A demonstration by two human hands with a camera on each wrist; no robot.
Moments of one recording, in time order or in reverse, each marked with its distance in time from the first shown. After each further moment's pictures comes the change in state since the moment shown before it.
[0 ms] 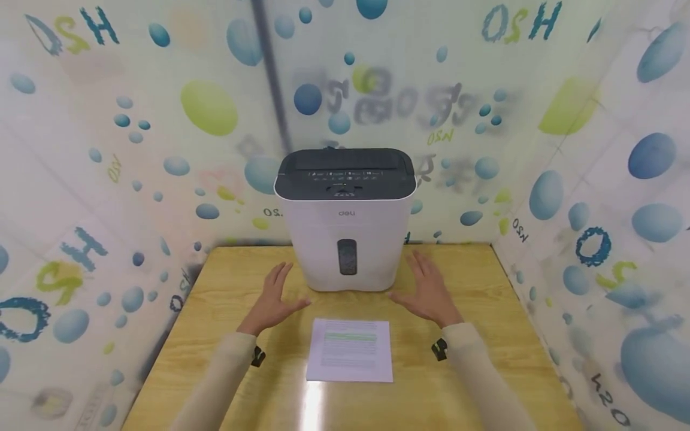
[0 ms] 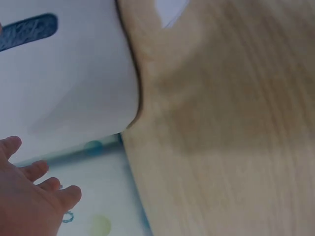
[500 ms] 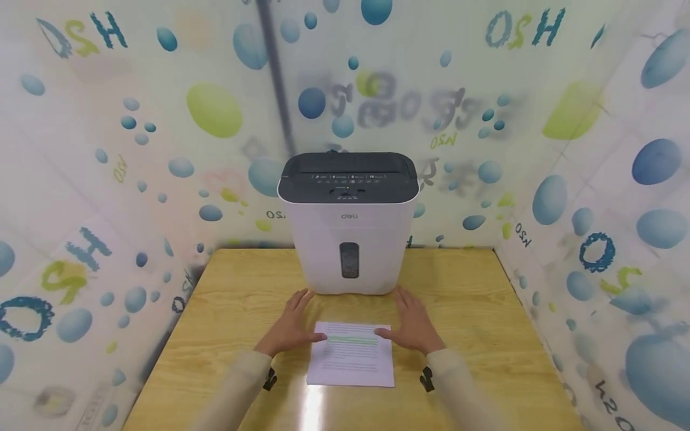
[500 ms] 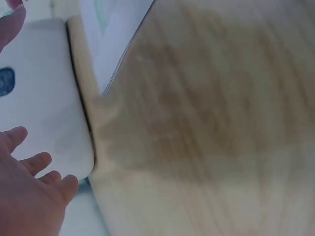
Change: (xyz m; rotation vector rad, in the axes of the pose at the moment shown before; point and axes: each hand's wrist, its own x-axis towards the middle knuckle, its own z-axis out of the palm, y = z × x) left_hand -0.024 -0.005 0.055 0.054 -0.137 0.077; right_hand -0.034 -0.003 0.069 0.012 -0.108 -0.045
